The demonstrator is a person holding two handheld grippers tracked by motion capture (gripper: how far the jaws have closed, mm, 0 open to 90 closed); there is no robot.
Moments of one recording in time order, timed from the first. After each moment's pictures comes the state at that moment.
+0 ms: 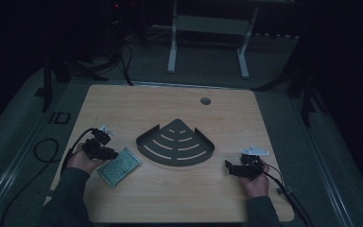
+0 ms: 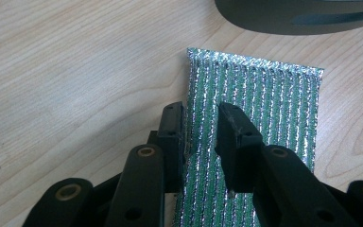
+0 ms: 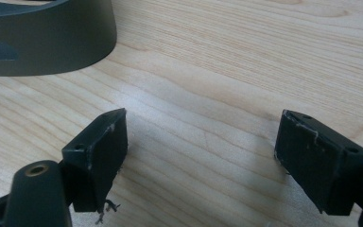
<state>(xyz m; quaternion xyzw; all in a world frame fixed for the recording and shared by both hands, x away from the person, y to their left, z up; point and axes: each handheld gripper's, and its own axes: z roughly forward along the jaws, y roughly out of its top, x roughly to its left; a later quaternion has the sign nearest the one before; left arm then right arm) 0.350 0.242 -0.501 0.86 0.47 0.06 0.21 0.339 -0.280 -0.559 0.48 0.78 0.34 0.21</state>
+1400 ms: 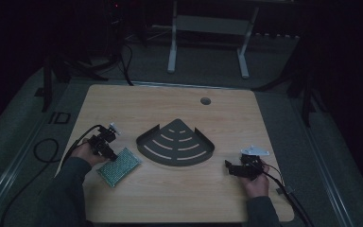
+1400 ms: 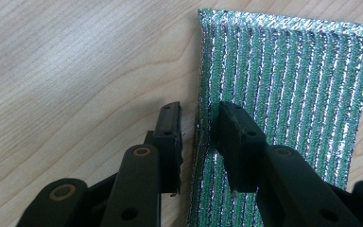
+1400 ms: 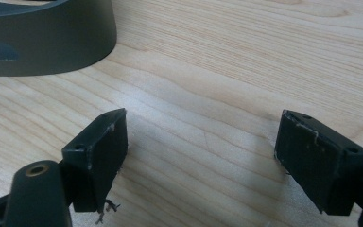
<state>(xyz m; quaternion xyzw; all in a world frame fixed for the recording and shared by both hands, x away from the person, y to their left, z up) 0.381 0.232 -0.510 0.88 0.46 -0.01 0.10 0.339 -0.280 -0.559 0.48 0.78 0.34 0.21</state>
